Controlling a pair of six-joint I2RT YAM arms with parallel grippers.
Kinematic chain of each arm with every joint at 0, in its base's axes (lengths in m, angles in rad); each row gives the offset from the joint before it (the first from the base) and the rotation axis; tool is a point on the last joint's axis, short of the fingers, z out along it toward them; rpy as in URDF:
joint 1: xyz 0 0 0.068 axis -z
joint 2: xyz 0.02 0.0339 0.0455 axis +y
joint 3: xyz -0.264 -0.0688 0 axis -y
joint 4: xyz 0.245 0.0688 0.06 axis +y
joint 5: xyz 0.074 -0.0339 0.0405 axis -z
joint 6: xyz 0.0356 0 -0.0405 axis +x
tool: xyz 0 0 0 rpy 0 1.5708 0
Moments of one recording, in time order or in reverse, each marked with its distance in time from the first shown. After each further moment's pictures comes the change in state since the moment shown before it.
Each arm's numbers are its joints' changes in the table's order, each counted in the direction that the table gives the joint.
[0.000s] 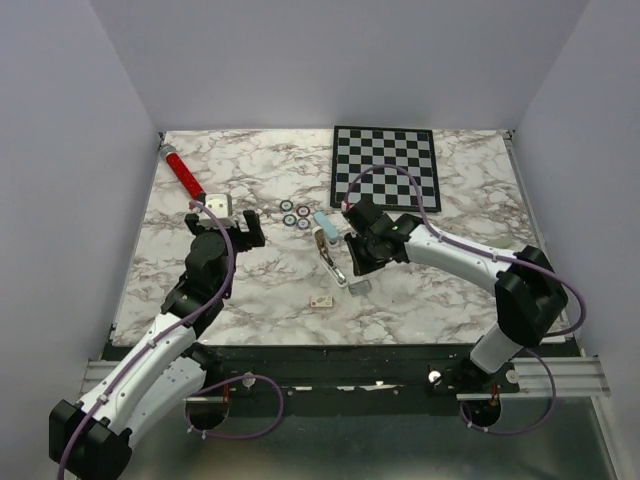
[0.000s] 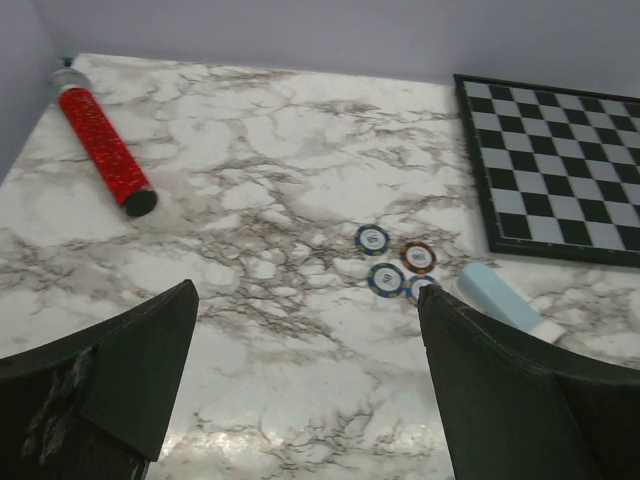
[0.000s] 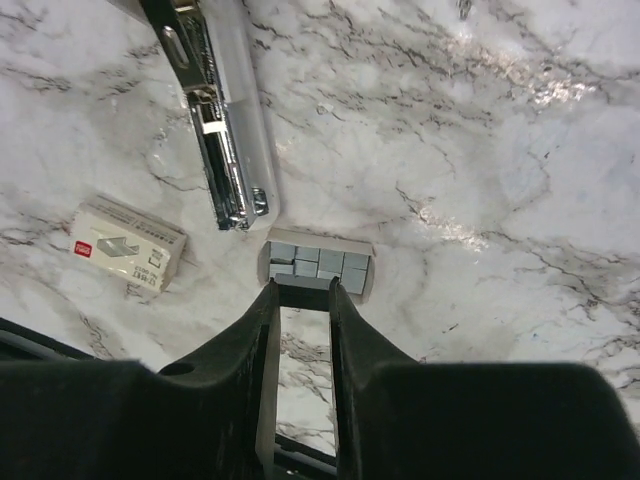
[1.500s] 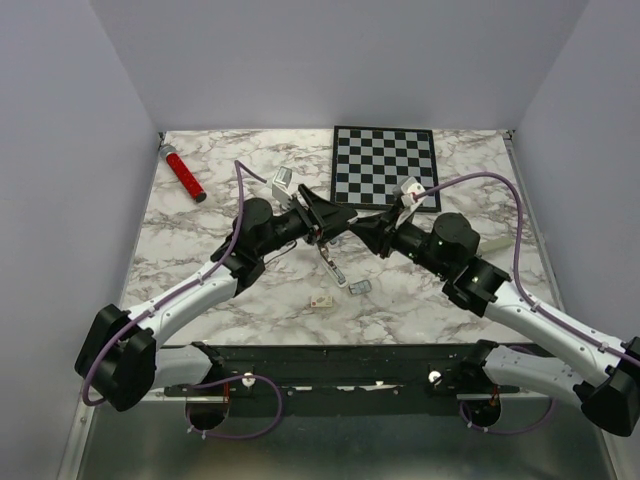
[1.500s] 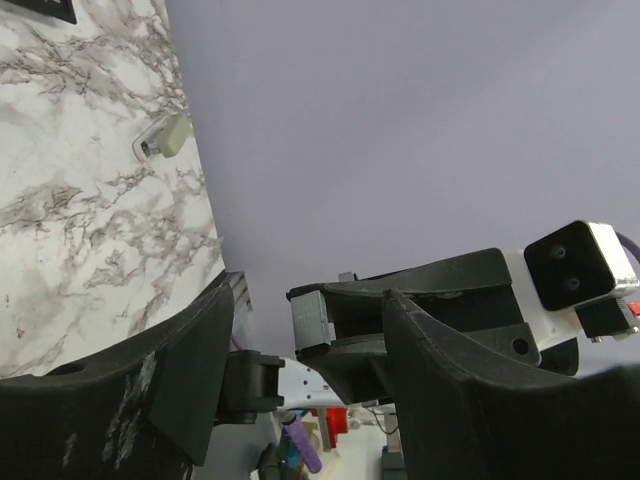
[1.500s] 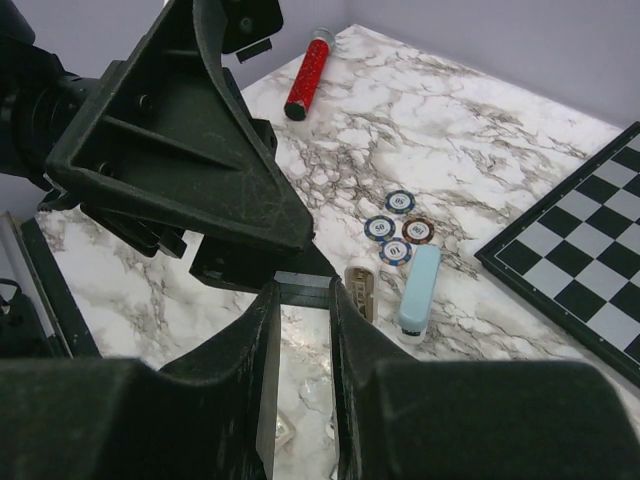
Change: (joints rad) left arm 0.142 0.503 0.240 -0.332 0.898 -1.252; right arm 0.000 -0.670 -0.387 -0.820 -0.140 -0.253
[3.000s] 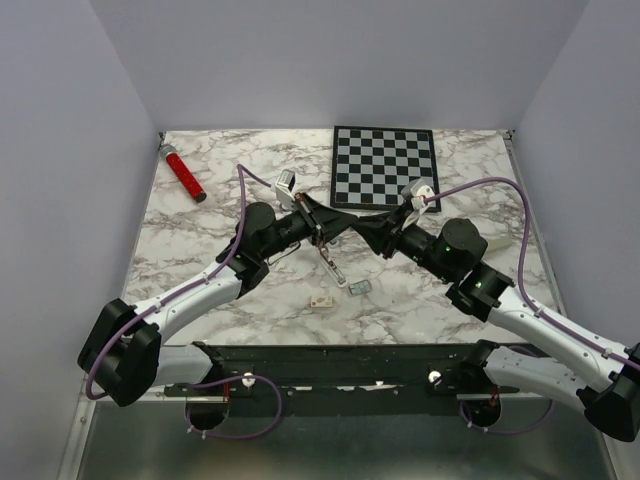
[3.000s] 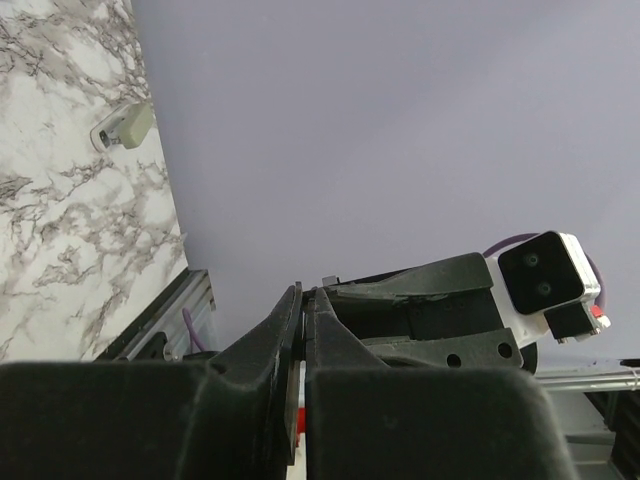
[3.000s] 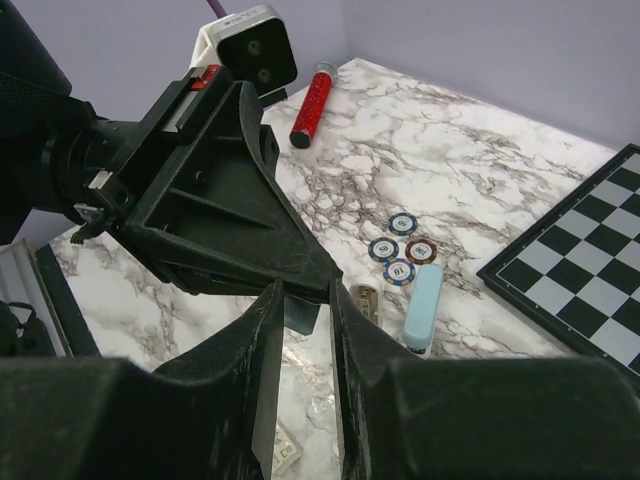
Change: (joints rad) left arm 0.030 0.029 -0.019 -0.113 -0.014 -0.107; right arm 0.000 -0.047 -0.044 -0.071 -0.001 0.026
